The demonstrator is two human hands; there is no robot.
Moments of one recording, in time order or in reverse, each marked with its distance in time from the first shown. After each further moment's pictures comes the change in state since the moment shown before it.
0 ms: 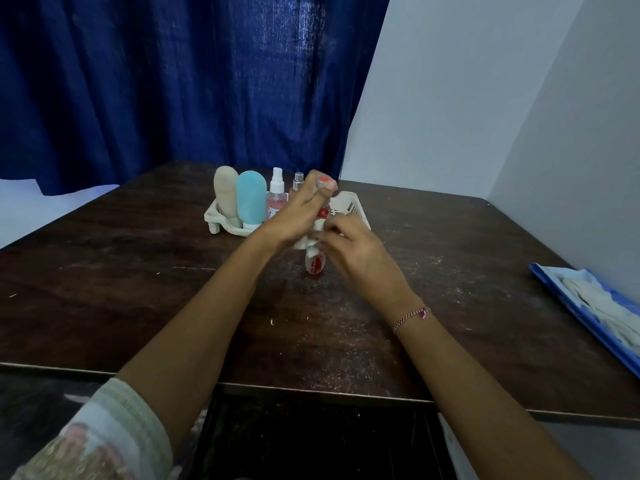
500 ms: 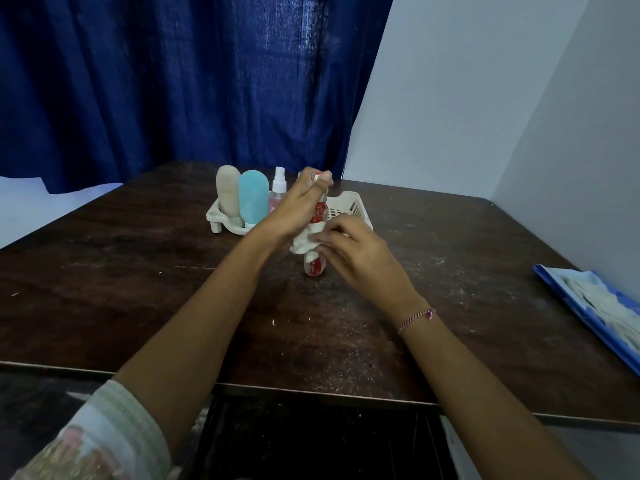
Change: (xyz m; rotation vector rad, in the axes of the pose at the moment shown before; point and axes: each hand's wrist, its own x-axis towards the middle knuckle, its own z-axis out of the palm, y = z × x) left_hand 0.002 0.006 -0.002 -0.079 0.096 -0.106; right_hand 0.000 0.000 -0.002 0.093 0.020 0.028
